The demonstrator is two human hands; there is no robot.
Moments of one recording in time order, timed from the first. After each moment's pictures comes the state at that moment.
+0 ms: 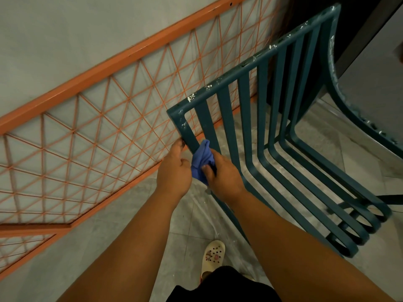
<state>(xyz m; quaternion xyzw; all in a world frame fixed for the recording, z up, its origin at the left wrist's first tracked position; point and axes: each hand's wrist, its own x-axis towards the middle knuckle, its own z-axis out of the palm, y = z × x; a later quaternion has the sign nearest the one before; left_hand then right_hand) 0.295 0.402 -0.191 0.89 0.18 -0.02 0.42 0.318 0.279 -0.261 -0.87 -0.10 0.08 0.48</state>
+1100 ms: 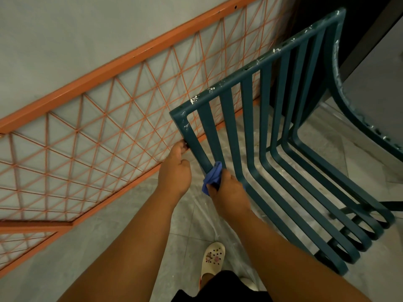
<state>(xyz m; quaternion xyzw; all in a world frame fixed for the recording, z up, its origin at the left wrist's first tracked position) 0.302 0.406 -0.200 0.86 0.22 -0.03 0.47 0.288 0.268 -0.279 -0.92 0.00 0.16 0.36</state>
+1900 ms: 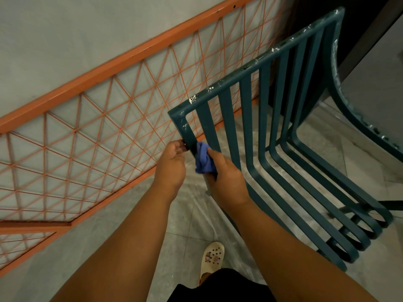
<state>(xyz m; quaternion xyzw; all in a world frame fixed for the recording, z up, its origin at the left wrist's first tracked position) 0.311 0.410 -0.201 0.78 0.26 -0.03 0.57 0.302 0.273 -0.235 -0.89 -0.12 0.01 0.45</state>
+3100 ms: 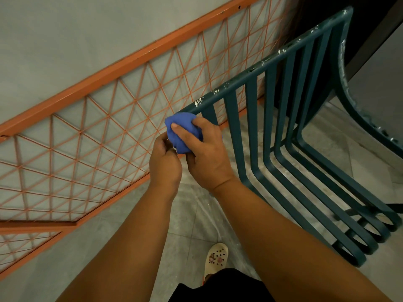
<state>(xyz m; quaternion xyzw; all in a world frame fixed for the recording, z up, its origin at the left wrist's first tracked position) 0.315 0.418 -0.179 0.75 0.29 0.08 0.59 0.344 0.325 -0.205 -0.85 -0.25 -0.18 0.42</state>
